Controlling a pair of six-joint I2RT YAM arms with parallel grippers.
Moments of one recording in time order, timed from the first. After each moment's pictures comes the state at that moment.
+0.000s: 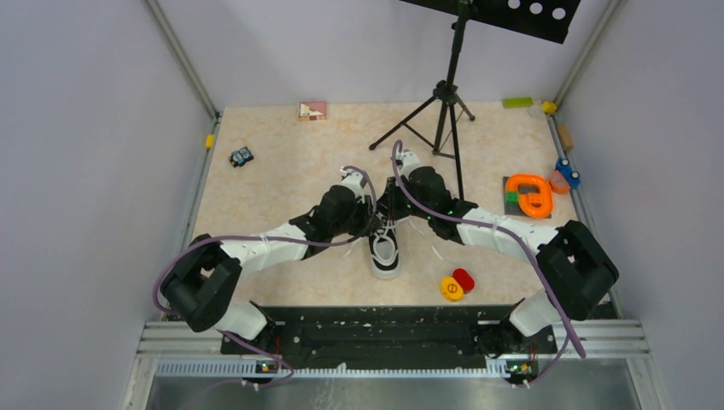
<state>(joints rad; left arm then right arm) -0.73 1.45 0.74 0.16 0.06 -0.55 0.74 1.51 0.89 0.17 -0.11 0.45</state>
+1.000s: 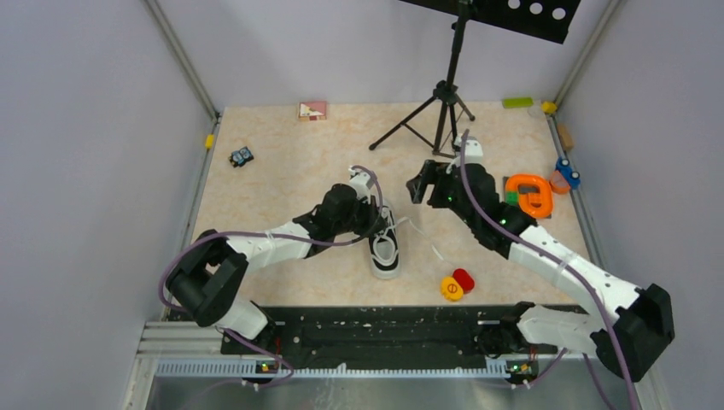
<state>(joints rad) -0.73 1.50 0.75 0.23 0.18 -0.52 0.71 1.14 0.89 -0.13 0.27 0.52</state>
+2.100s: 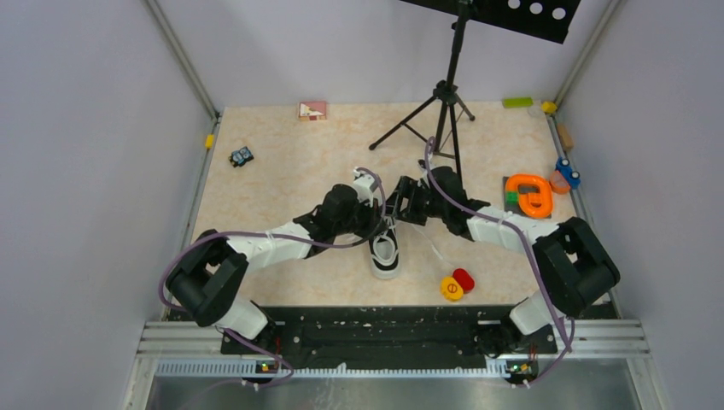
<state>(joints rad) -0.73 1.50 0.75 0.22 0.22 -0.42 0.59 1.52 0.81 0.14 -0.31 0.81</state>
